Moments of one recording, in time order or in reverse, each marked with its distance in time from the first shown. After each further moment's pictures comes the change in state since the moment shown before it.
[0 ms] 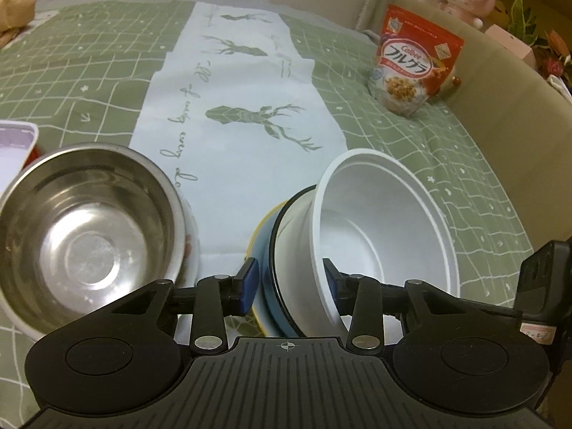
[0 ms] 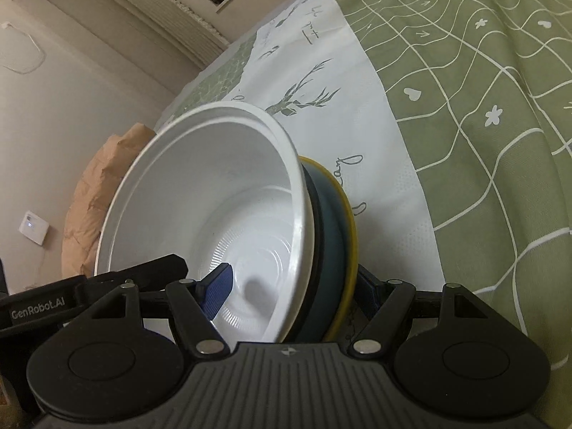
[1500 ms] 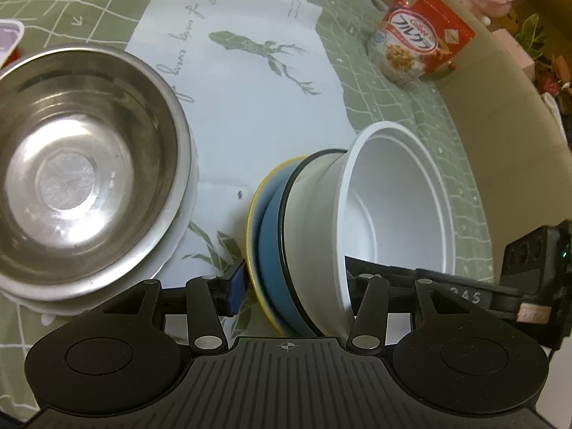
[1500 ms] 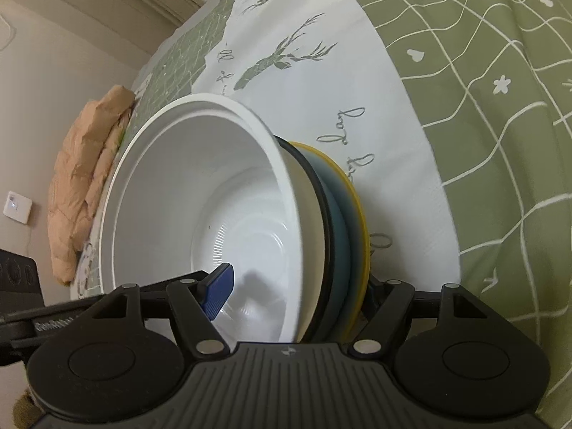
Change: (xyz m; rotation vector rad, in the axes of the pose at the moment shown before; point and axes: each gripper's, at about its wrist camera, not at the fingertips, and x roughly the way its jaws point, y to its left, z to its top) left arm 0.018 0.044 -0.005 -0.175 0.206 -0.197; right arm -0.002 0.020 0.005 0.029 0.170 -0.080
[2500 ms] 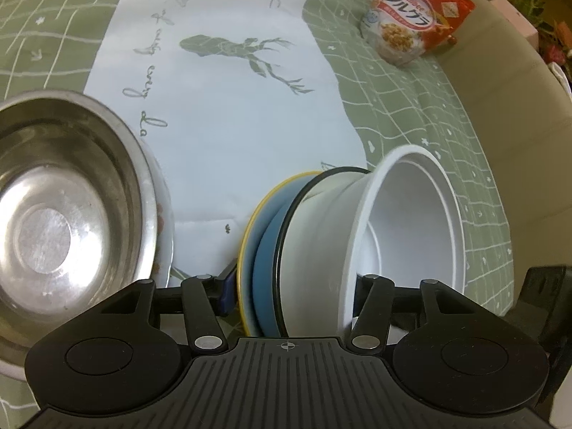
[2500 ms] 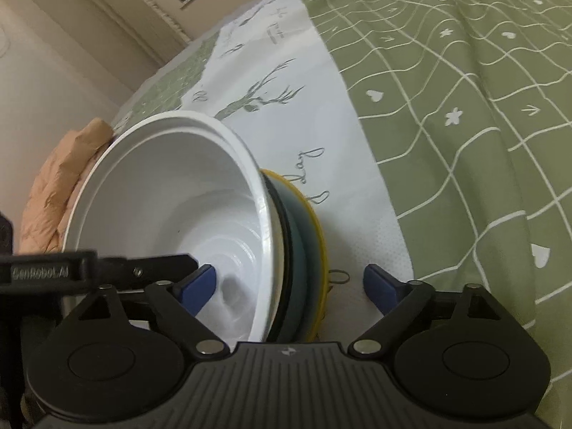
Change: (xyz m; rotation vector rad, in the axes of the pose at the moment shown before) left arm 0.026 -0.017 0.029 0.088 0.065 0.057; right arm -0.005 -0.014 -0.015 -0.020 -0.169 -0.078
